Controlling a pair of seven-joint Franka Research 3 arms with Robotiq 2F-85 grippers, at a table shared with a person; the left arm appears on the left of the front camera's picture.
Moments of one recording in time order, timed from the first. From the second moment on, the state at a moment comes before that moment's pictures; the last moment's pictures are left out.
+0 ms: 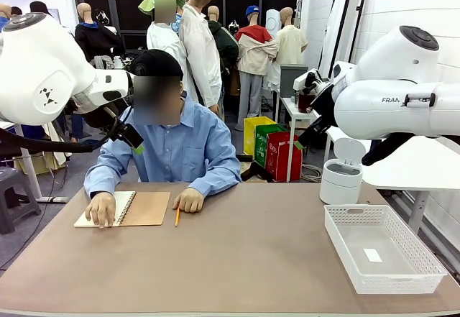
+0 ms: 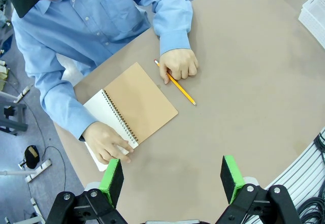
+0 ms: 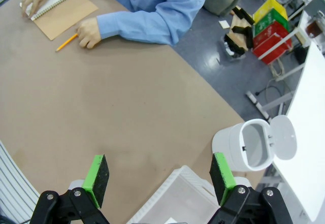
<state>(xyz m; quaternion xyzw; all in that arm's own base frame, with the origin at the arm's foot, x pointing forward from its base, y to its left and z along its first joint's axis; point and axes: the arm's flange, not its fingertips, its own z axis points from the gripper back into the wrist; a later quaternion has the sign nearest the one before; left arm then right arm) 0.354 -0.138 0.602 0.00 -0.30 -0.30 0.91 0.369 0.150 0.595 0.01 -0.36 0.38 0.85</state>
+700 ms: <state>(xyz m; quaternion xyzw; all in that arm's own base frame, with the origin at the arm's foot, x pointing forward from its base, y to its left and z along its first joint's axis) 0.354 -0.138 0.602 0.00 -0.30 -0.30 0.91 0.369 0.150 0.595 0.01 -0.36 0.38 0.85</state>
